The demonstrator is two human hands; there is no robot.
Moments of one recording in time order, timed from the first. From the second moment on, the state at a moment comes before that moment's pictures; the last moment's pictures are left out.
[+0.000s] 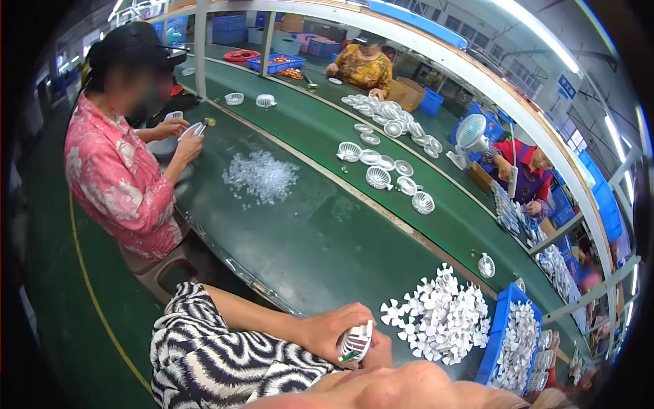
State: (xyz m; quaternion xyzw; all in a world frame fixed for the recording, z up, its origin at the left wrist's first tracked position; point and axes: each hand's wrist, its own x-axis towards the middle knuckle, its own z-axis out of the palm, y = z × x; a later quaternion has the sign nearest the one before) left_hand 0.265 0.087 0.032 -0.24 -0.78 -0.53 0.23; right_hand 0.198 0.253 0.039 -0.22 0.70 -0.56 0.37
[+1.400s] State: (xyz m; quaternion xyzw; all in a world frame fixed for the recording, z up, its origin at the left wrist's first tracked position) left_hand 0.204 0.057 -0.011 0.00 -0.42 -0.90 -0.08; right_hand 0.131 0.293 0.044 -0.34 0.83 -0.42 0.16
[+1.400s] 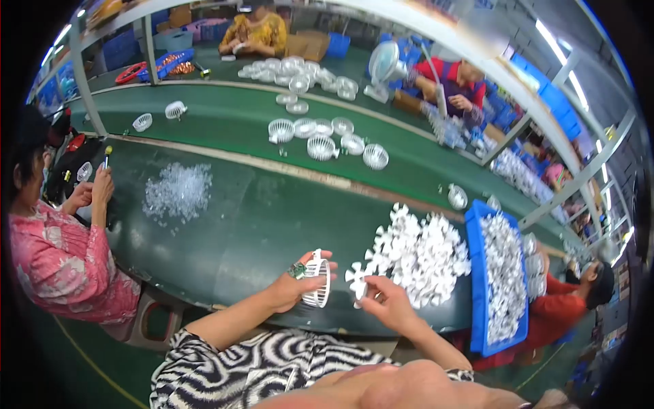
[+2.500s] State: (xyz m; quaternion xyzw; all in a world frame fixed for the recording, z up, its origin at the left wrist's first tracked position) left_hand 0.250 -0.081 0.196 -0.25 -0.54 -0.80 0.08; right_hand 0.095 0.138 0.272 -0.48 0.64 -0.59 0.08
